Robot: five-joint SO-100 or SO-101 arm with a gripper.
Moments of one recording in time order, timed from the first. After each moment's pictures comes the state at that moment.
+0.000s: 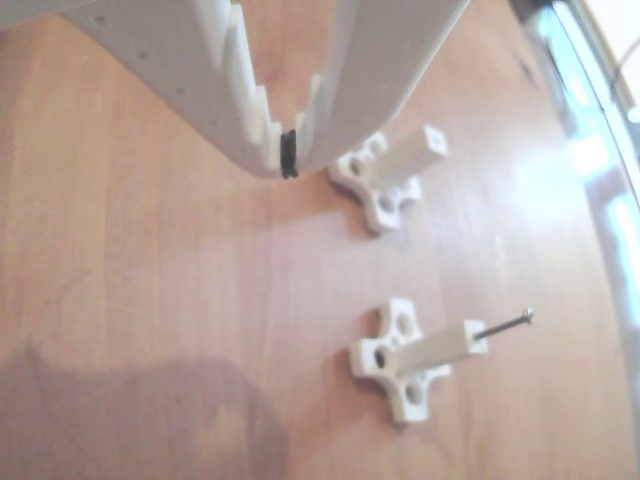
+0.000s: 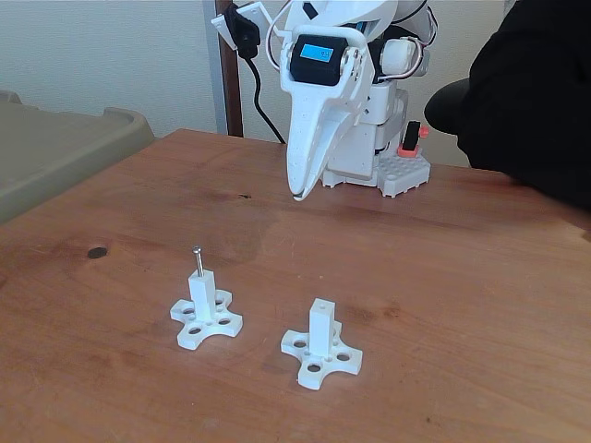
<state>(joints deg) 4.0 197.6 172.3 72.1 -5.9</state>
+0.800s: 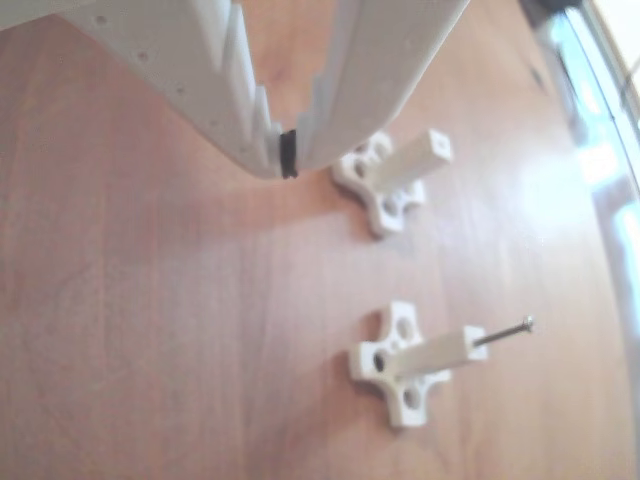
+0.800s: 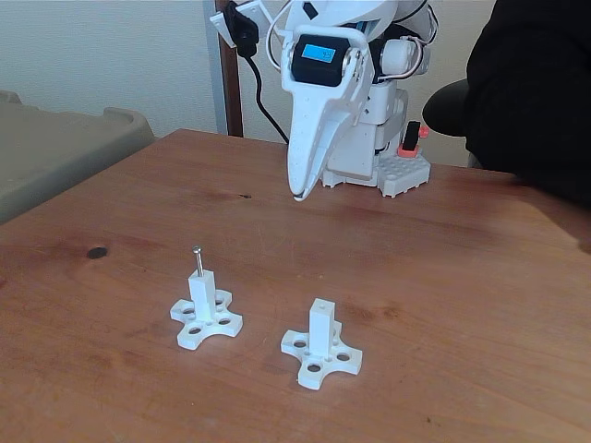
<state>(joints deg) 4.0 193.9 172.0 72.0 -7.9</state>
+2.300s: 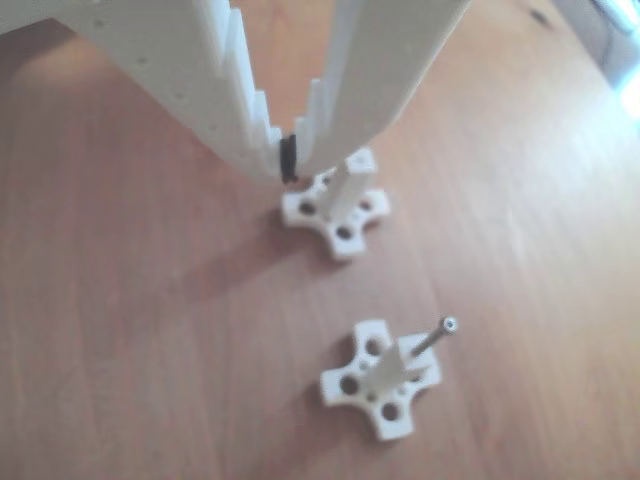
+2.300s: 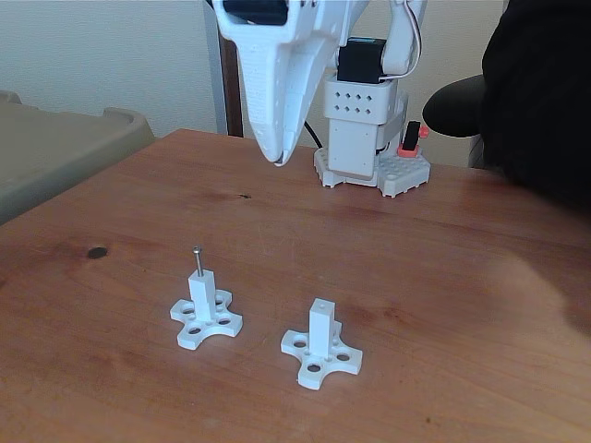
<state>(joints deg) 2.7 123.6 116.0 74.1 1.1</state>
